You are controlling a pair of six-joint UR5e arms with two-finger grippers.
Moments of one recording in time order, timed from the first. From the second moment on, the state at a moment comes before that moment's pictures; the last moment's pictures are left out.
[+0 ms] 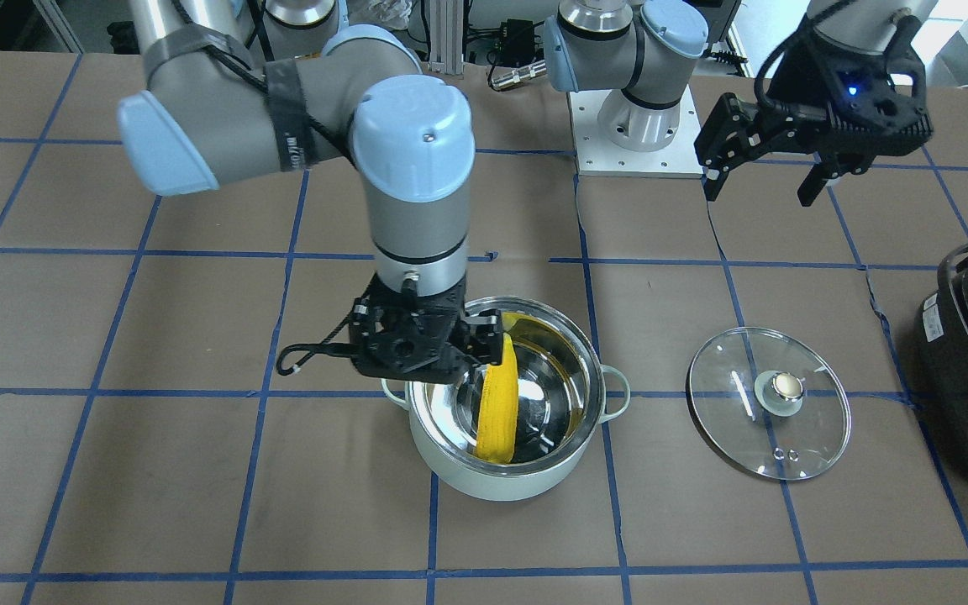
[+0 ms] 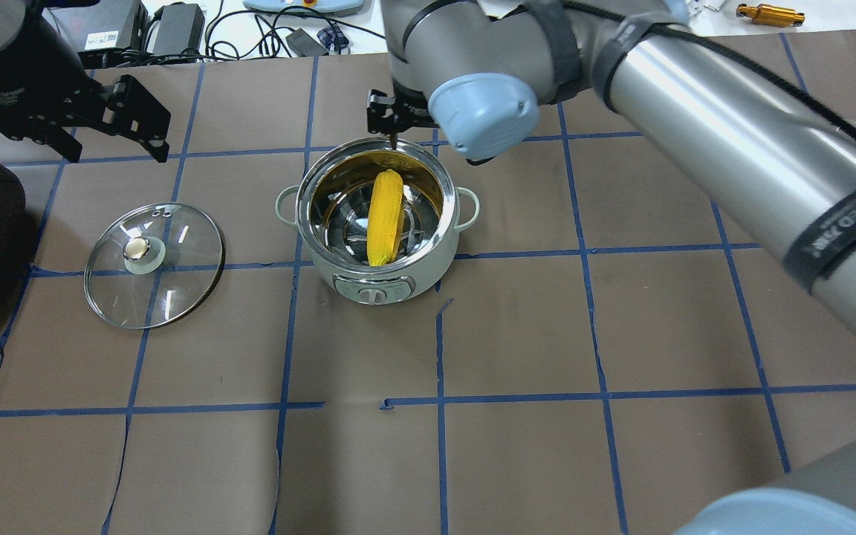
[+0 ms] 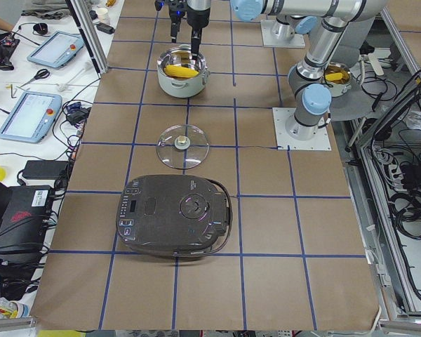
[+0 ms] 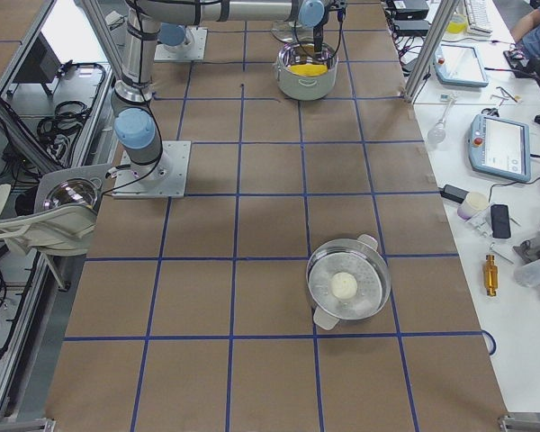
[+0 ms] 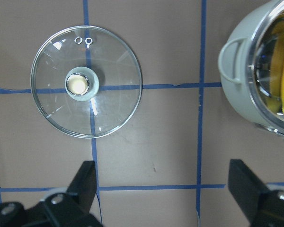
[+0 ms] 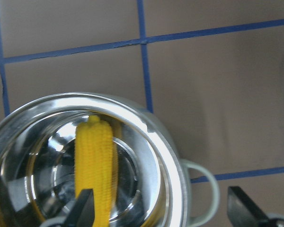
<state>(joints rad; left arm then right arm) -1.47 -1.51 -1.50 -1.61 1.57 0.14 1.89 -1.16 1.33 -1.89 -1.60 0.45</state>
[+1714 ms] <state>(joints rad) -1.56 -1.55 -1.51 -1.48 1.57 -0.03 1.54 -1.55 1.51 -1.52 -1.59 0.07</state>
